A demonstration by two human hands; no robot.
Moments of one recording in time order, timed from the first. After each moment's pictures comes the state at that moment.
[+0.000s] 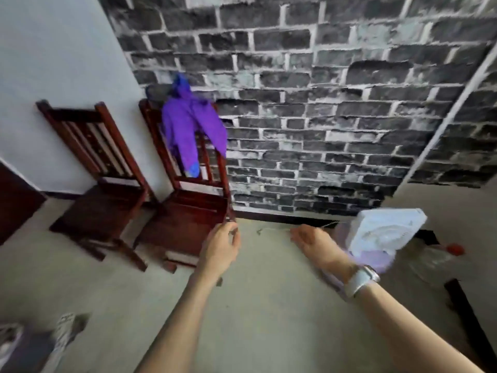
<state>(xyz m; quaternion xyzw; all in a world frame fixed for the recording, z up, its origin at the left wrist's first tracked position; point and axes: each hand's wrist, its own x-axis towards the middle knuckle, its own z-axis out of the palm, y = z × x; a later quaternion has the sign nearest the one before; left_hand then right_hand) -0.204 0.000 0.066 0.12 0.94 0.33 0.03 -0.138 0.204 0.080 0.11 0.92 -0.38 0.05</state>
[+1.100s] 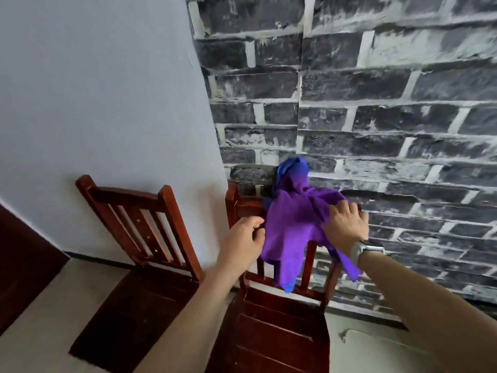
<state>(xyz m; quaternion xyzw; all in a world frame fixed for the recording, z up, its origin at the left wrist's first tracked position) -0.760 -0.194 0.121 0.19 0.92 0.35 -0.03 -0.754 0.040 0.087 0.18 0.98 0.01 -0.07</state>
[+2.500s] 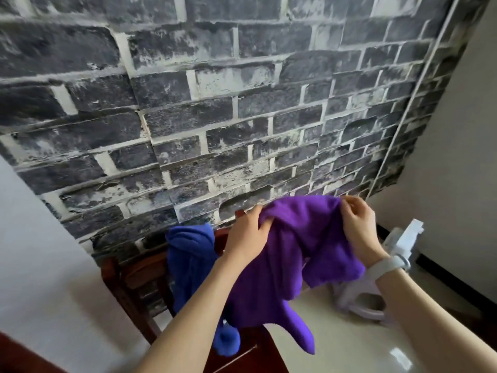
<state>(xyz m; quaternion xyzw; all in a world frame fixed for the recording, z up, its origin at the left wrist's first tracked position) -0.746 -0.049 0.161 0.53 0.76 0.38 0.06 -0.577 0.077 0.160 0.47 0.65 -0.36 -0.48</state>
